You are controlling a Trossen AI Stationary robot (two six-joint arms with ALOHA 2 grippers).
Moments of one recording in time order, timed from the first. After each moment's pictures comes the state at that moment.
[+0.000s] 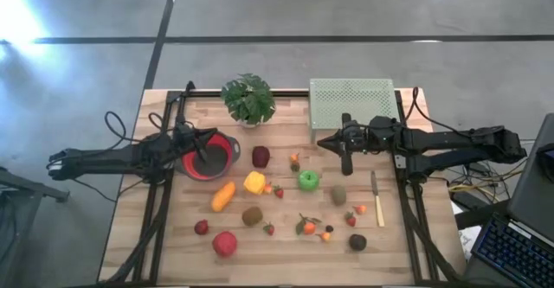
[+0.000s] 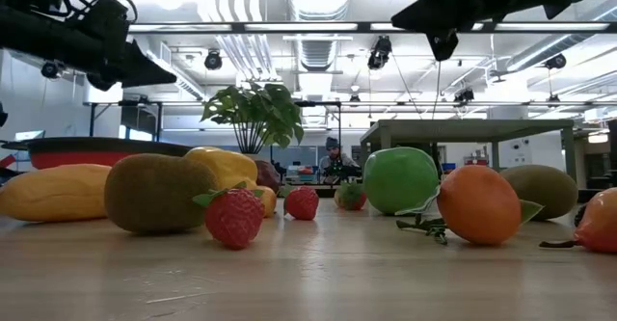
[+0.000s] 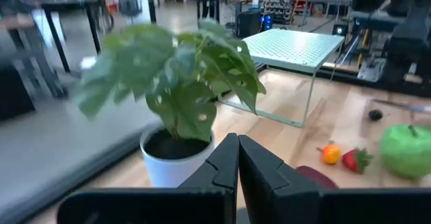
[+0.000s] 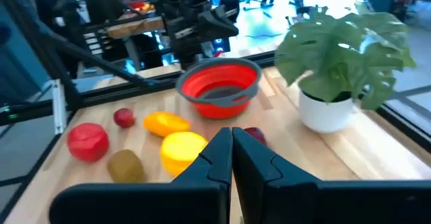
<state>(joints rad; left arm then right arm) 0.10 0.37 0.19 0.00 -0.51 -0.09 -0.11 0.96 0.58 0.17 -0.03 0.21</state>
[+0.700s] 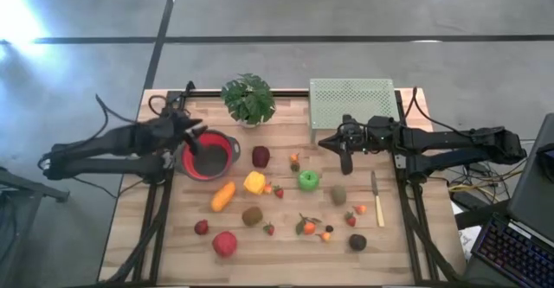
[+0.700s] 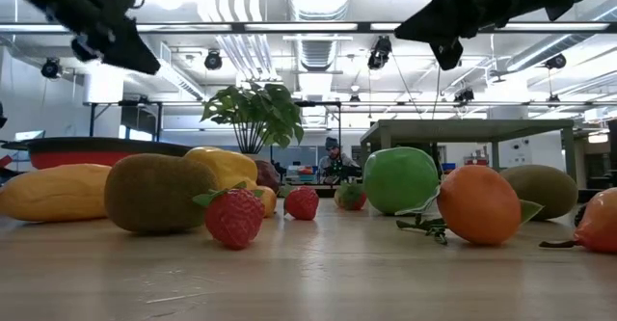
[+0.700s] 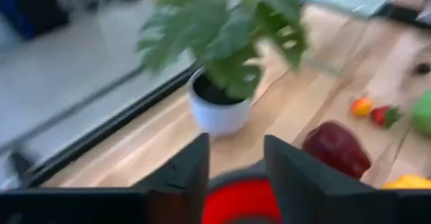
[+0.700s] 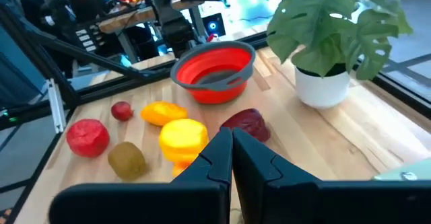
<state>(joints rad) 0.18 0.58 0.67 -0.74 -0.52 -0.32 -0.13 0.95 0.58 0.10 -0.04 0.28</state>
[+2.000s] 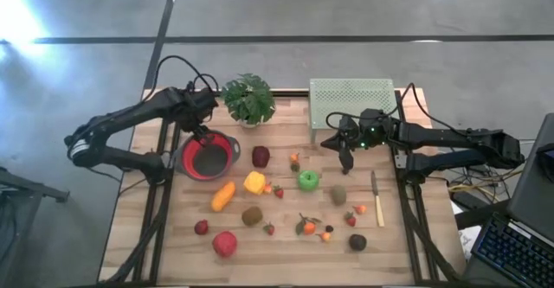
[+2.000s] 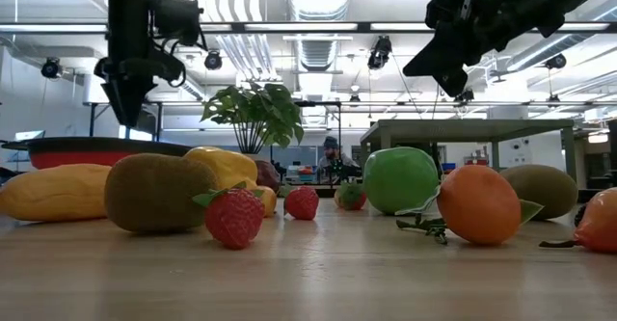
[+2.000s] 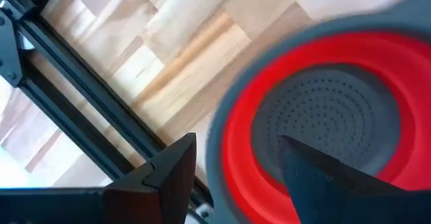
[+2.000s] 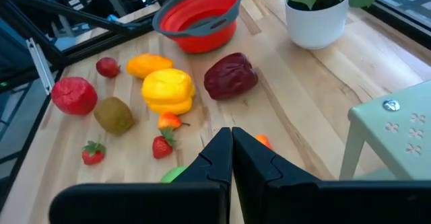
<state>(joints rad) 0.62 1.20 1.01 -1.24 -0.18 -0.19 -0.27 0.99 0.58 -0.05 -0.22 0.27</state>
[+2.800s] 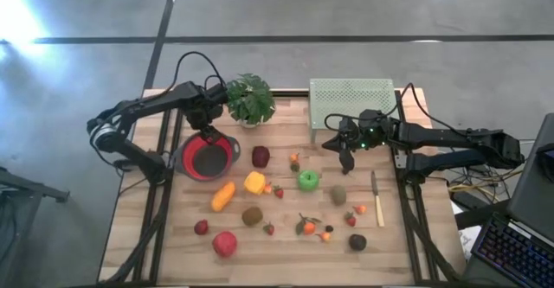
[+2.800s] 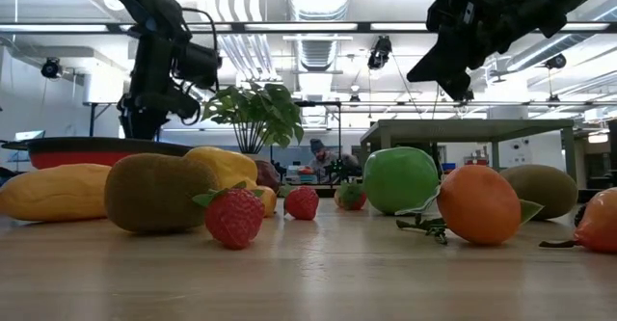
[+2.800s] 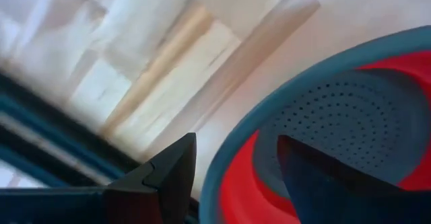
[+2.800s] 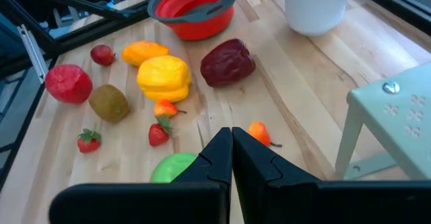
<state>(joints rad) 0.72 1.44 1.01 -1.14 -0.08 0.00 -0.27 0.99 0.58 -0.10 -0.22 0.26</state>
